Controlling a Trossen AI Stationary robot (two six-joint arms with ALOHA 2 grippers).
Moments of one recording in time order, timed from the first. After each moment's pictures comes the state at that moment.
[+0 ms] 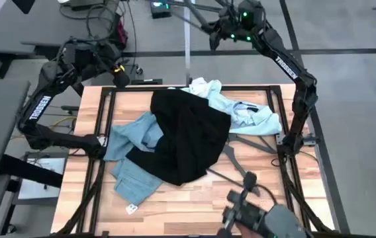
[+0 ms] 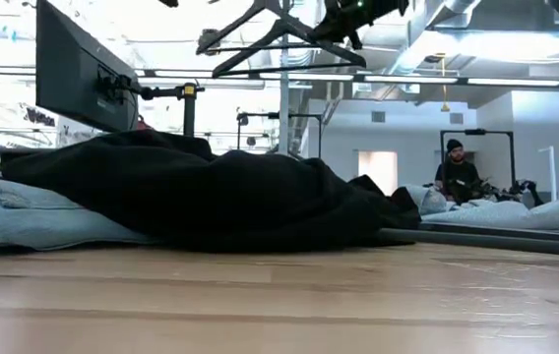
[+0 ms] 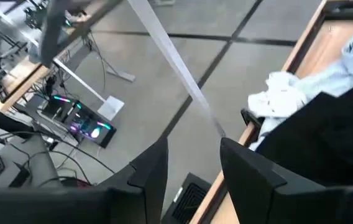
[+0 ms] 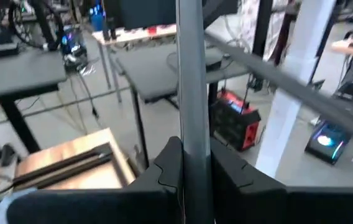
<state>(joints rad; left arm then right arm) 0.68 1.18 1.75 -0.98 -0.27 0.42 -0.83 1.85 2.16 -0.45 -0.29 -0.05</state>
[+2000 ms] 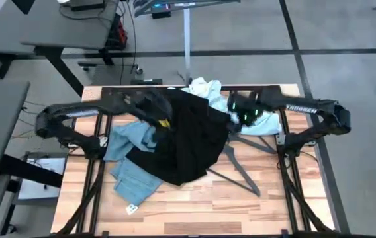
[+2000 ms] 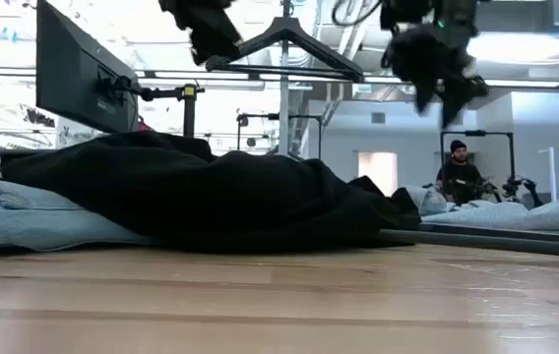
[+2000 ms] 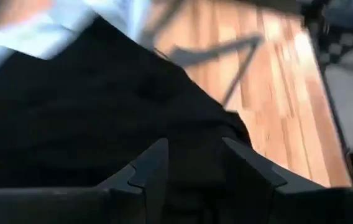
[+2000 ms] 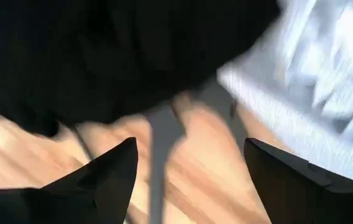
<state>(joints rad) 0.14 1.42 1.27 -0.64 0.18 -0.05 -0.20 1.36 1.12 -1.17 -0.07 0.68</state>
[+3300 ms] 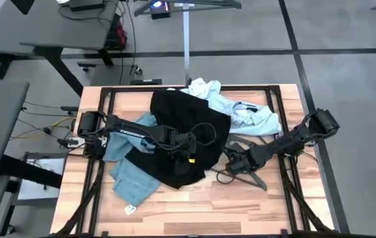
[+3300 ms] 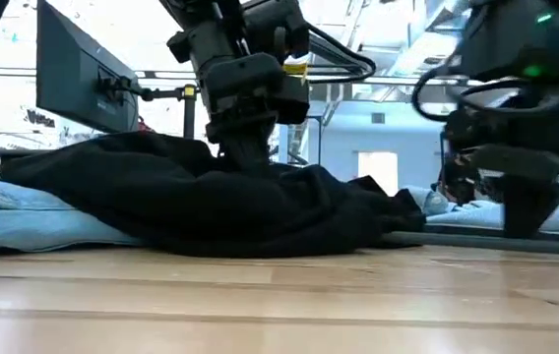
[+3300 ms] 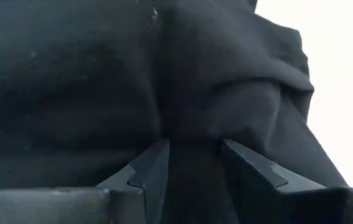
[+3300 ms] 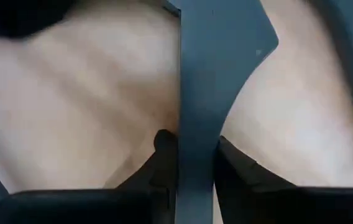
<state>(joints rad) -0.03 1.88 1.28 -0.50 0.15 -0.24 0.46 1.60 0.73 -0.72 0.20 1.28</state>
